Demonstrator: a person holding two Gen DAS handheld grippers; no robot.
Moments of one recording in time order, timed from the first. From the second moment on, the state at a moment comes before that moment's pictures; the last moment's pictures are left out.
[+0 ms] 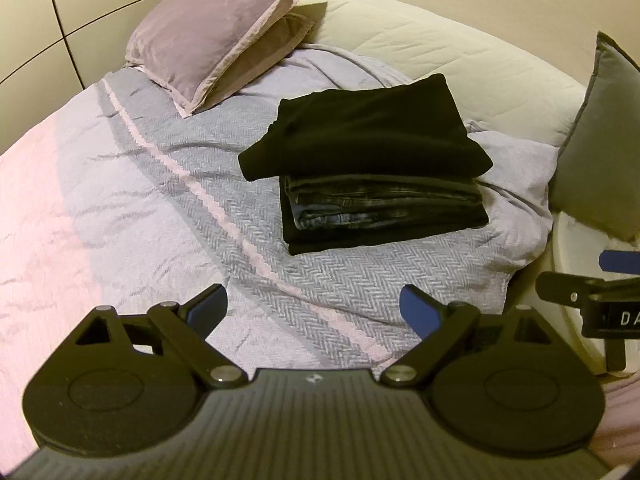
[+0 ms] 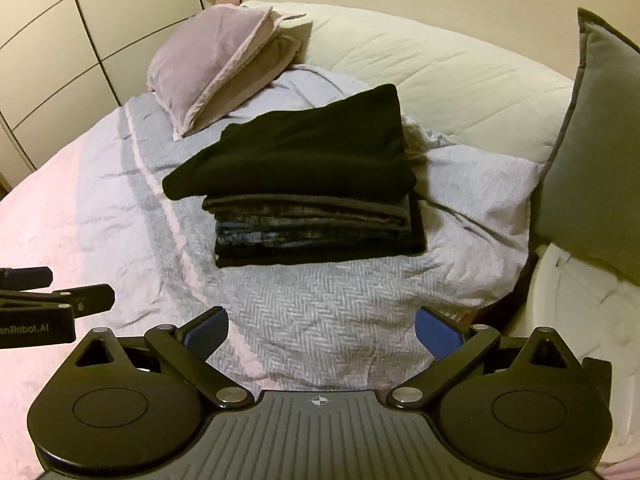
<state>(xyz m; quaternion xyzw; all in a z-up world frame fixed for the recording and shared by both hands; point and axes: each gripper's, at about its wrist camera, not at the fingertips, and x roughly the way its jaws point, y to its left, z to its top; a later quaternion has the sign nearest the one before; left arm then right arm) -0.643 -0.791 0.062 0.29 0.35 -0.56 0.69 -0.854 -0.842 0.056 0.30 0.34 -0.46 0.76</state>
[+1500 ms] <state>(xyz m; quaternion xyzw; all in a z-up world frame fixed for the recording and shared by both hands) -0.656 -0.806 0.048 0.31 0.36 -0.56 0.68 -0.846 -0.849 0.054 0.29 0.36 -0.45 0.76</state>
